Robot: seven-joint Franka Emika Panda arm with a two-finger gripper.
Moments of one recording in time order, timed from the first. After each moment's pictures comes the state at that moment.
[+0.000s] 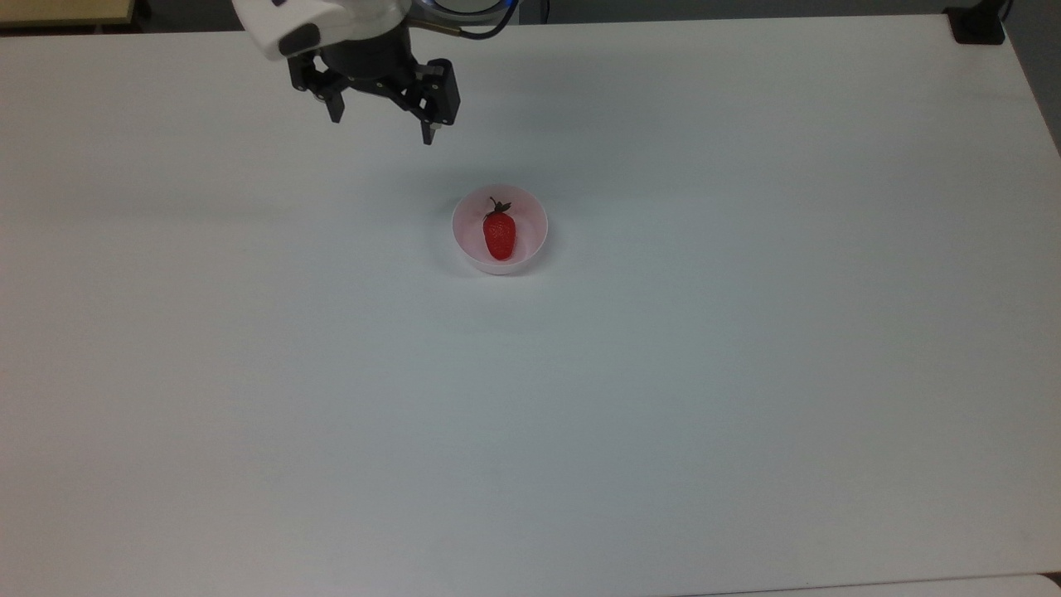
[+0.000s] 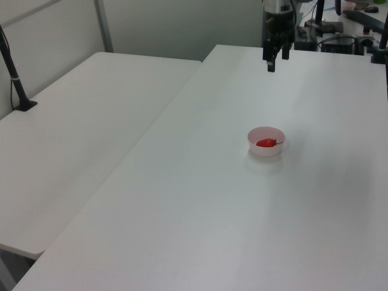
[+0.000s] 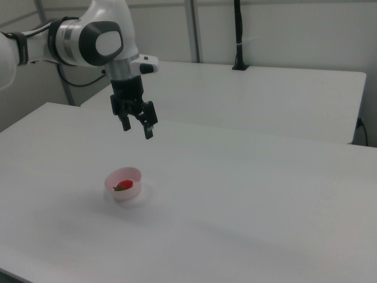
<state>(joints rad) 0.04 0.14 -0.07 -1.64 -0.04 1.73 0.16</state>
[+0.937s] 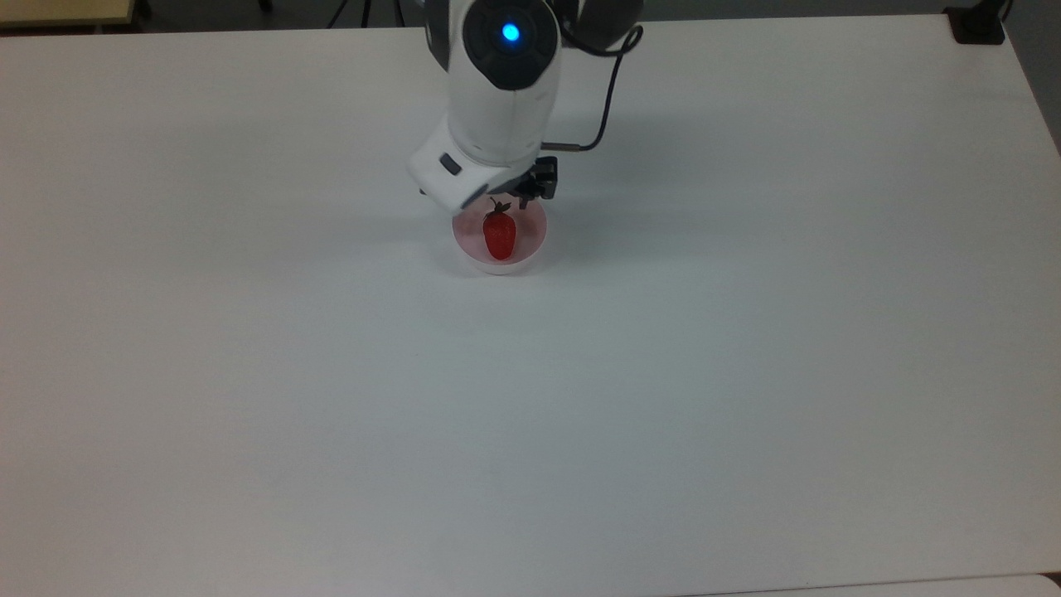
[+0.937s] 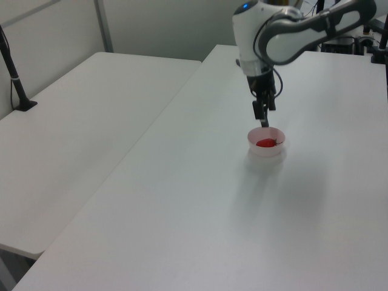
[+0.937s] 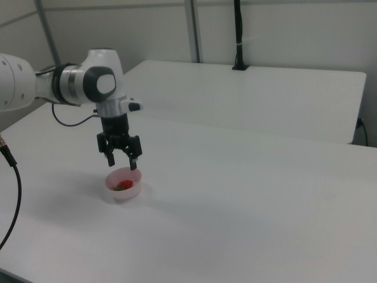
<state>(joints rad) 0.20 0.34 -0.06 -1.68 -0.07 1.81 0.12</state>
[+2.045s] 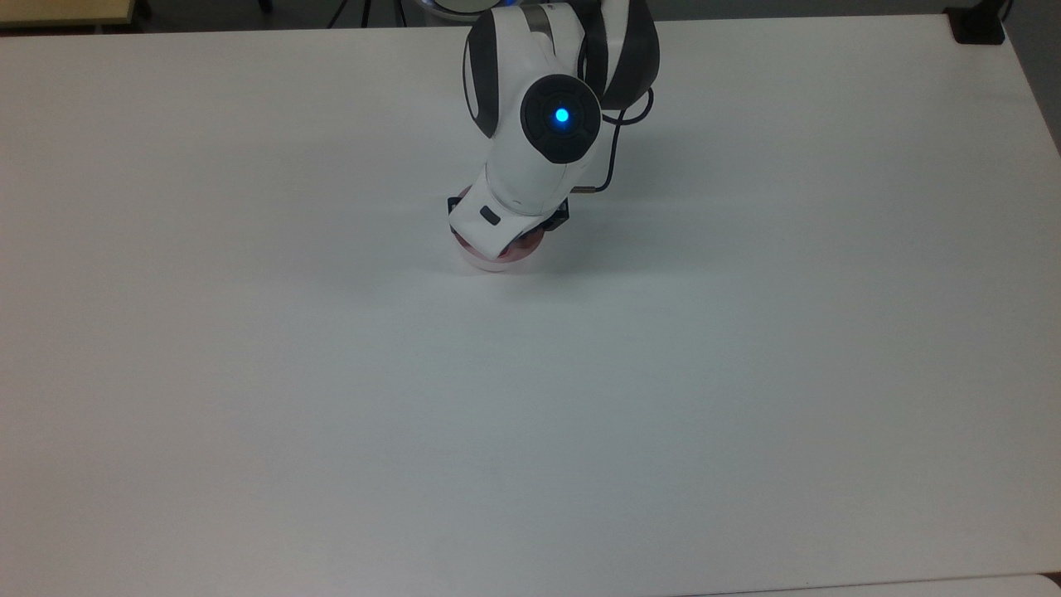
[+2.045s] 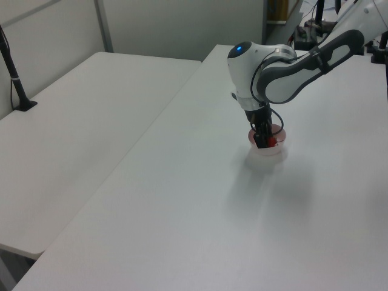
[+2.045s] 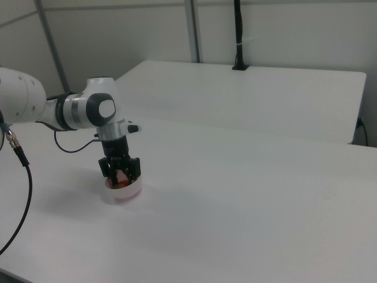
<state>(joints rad) 0.24 0.44 -0.06 -1.75 -0.13 1.93 0.12</state>
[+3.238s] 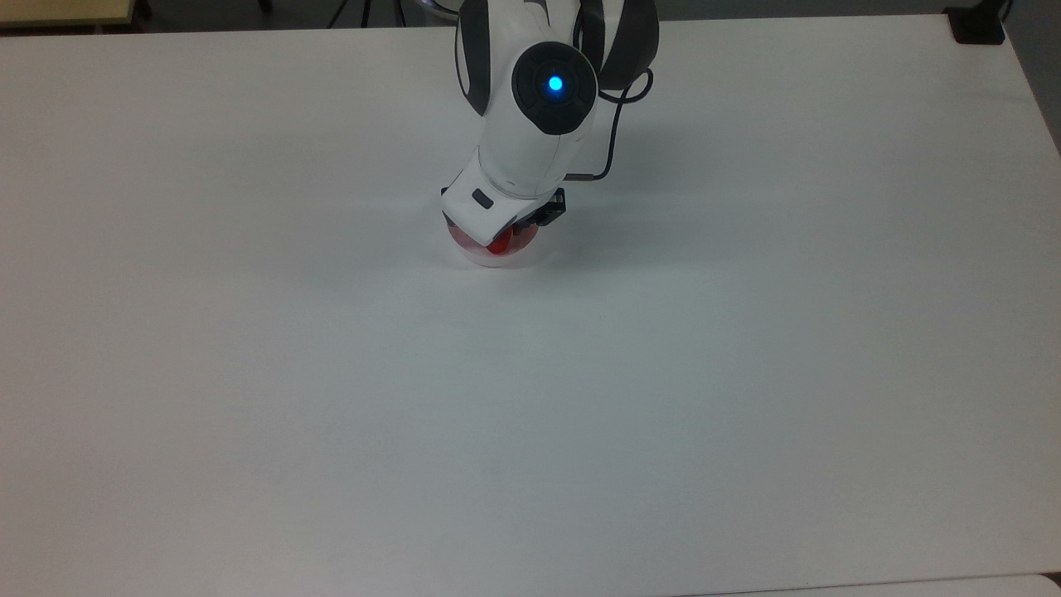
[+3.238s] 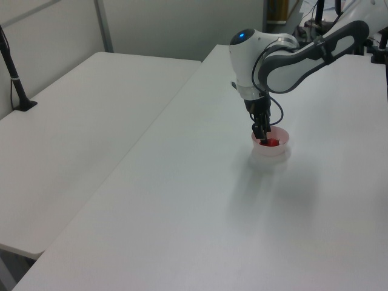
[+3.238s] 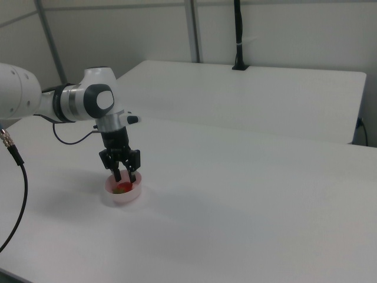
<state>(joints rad) 0.24 0.40 -0.07 -1.74 -0.13 1.92 0.12</state>
